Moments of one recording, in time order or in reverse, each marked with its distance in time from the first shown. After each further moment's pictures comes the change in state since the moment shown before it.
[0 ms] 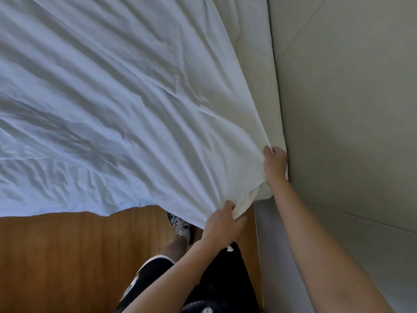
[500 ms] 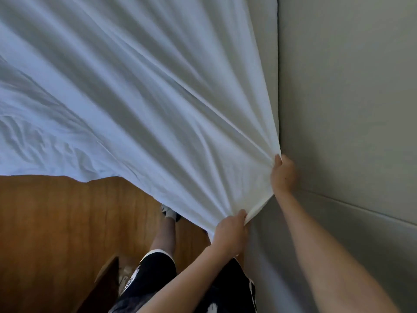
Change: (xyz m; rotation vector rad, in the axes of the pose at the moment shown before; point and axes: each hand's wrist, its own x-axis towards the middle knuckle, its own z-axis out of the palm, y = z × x) left_hand -0.016 0.027 0.121 0.118 -0.032 0.053; right_hand 0.009 0.116 -0.070 -0.478 0.058 -0.128
